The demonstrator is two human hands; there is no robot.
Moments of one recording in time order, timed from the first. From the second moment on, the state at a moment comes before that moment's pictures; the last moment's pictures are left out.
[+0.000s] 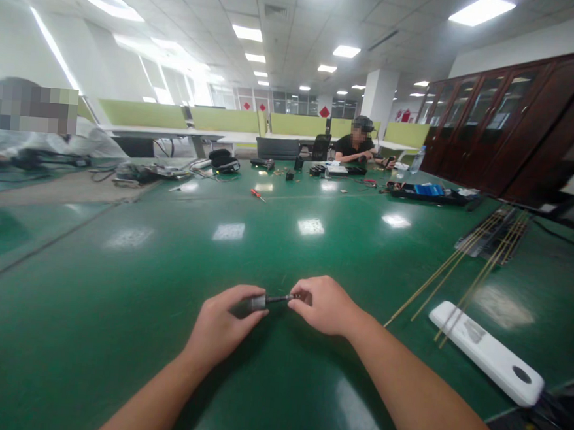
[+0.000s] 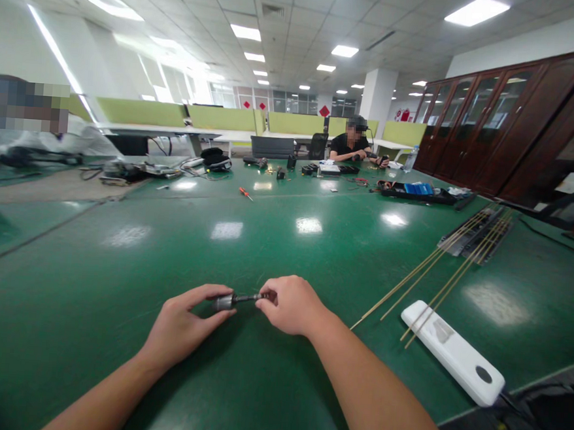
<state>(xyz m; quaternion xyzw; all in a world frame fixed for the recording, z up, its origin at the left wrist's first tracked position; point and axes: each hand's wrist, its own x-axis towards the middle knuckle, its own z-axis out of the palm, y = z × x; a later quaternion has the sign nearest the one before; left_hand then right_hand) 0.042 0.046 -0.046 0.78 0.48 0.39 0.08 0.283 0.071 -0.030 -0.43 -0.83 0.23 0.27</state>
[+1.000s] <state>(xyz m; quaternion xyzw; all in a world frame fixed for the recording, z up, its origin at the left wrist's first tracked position) 0.041 0.046 -0.046 0.78 0.48 0.39 0.08 0.287 0.072 -0.031 -0.43 -0.84 0.21 0.27</state>
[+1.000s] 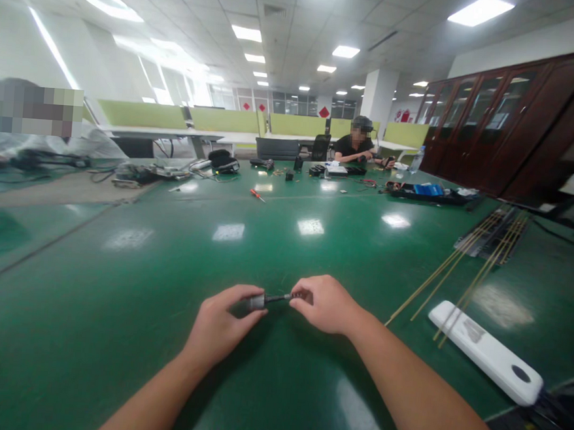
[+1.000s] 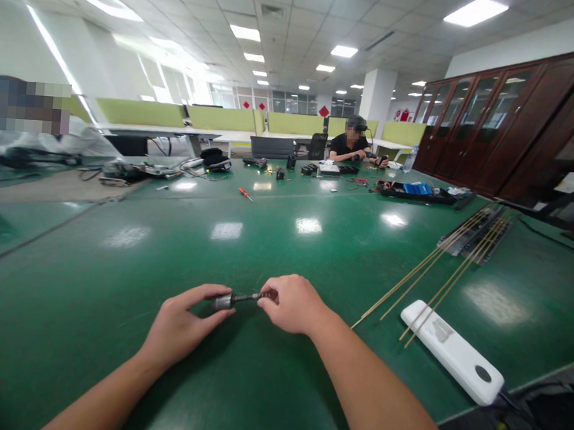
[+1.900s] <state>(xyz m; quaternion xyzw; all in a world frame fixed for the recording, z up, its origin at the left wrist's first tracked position) 0.041 0.047 -0.045 0.78 0.49 0.38 0.08 0.288 0.074 -0.031 -0.43 -0.83 0.22 0.27</state>
